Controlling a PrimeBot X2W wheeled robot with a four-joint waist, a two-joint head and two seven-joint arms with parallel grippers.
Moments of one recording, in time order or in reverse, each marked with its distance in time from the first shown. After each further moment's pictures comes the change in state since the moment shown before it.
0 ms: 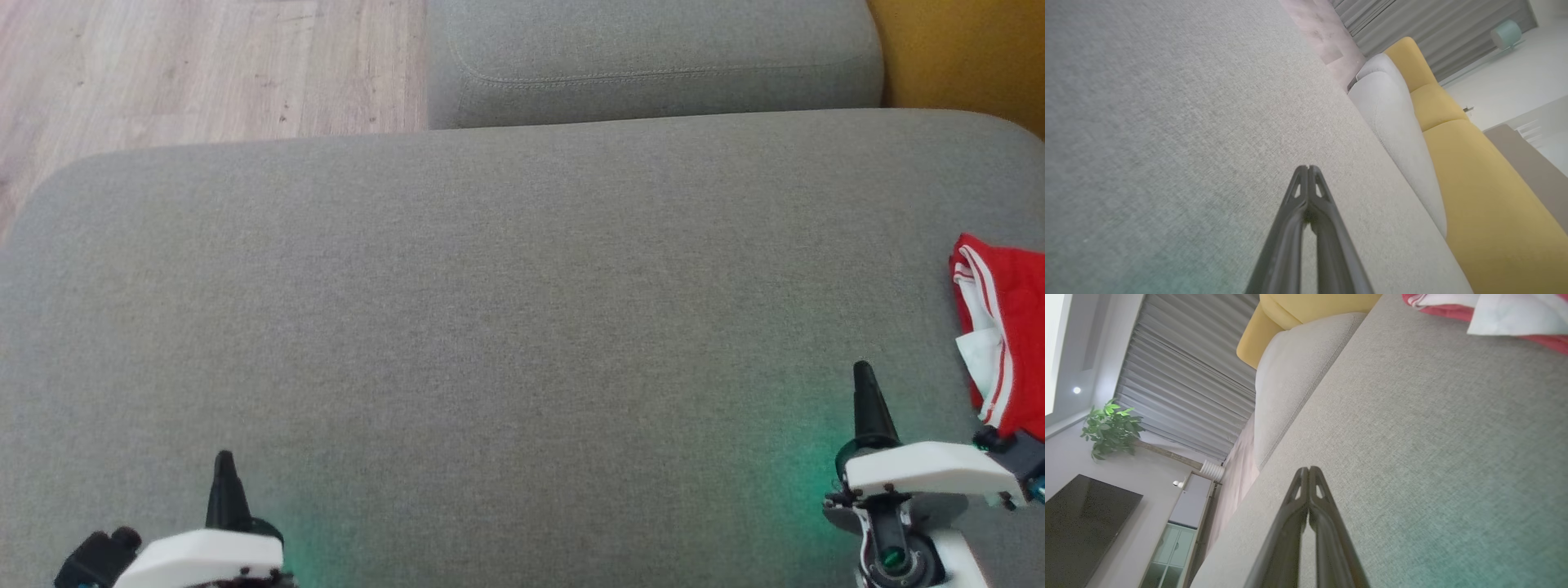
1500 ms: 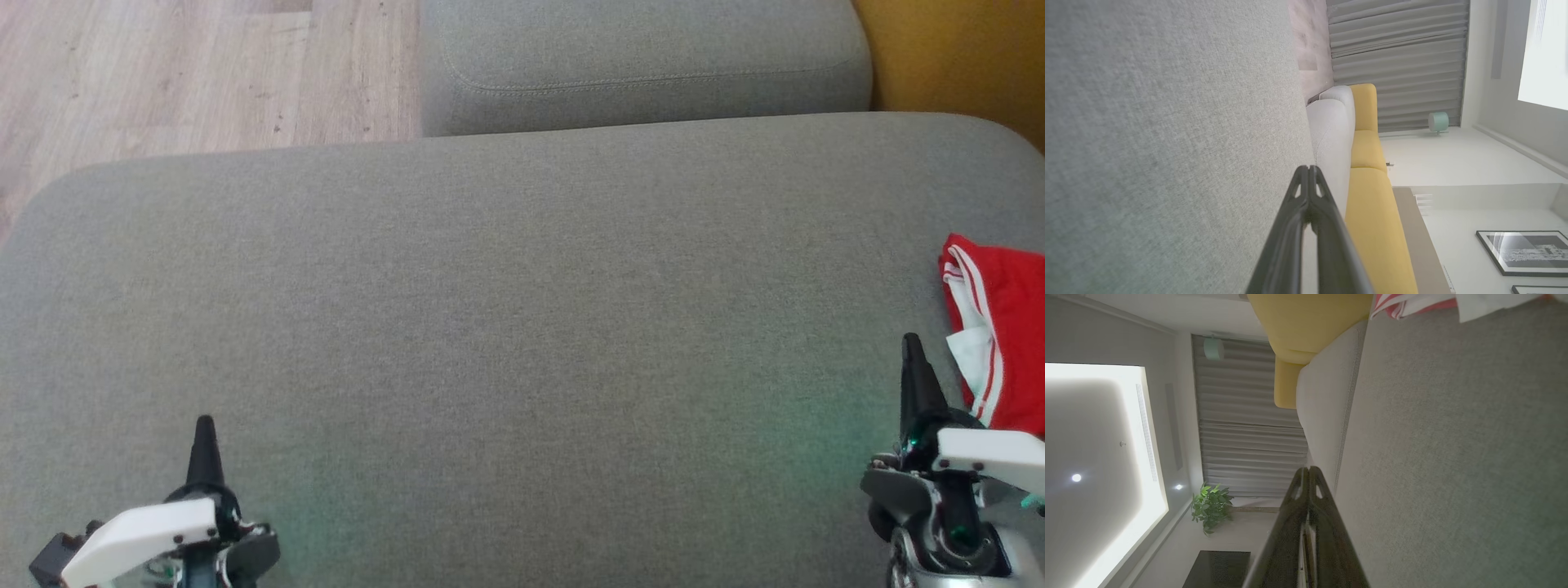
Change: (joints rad) left arm -0.053 -0.001 0.060 -0.063 -0.498 -0.044 0.124; right arm 0.003 0.002 -0.094 -0.125 0.498 0.000 0.123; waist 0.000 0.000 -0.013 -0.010
